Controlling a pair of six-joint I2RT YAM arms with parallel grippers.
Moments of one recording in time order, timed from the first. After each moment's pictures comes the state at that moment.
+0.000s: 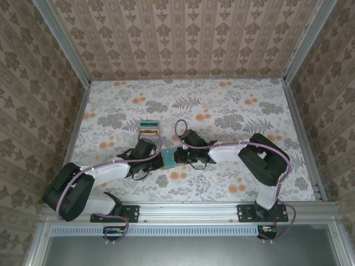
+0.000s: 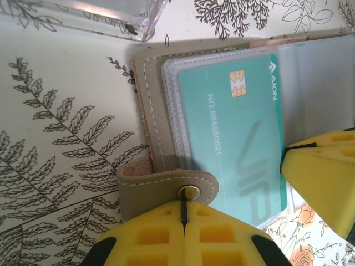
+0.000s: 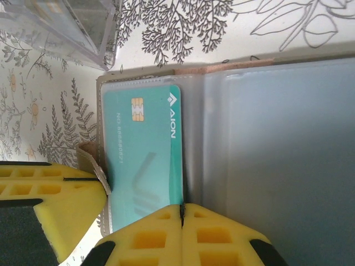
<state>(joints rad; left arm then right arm) -0.66 1.32 0.45 -0.10 0.17 -0.77 0.79 1.82 0.90 0.05 -0.24 0.78</state>
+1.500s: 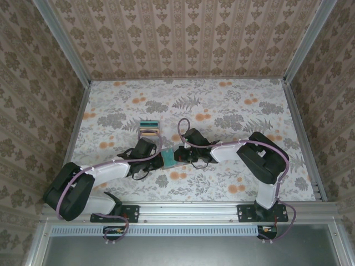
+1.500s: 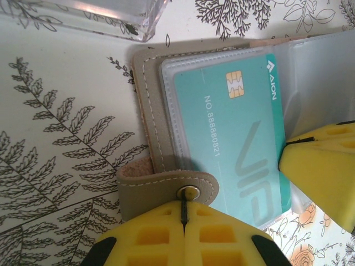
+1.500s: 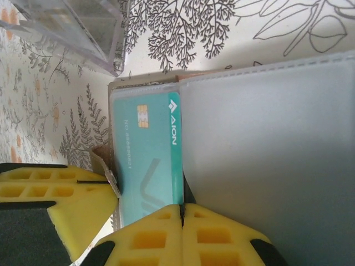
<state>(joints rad) -0.66 1.32 0.46 -0.11 0.18 -0.77 0.76 1.85 0.87 0.15 -0.34 0.82</state>
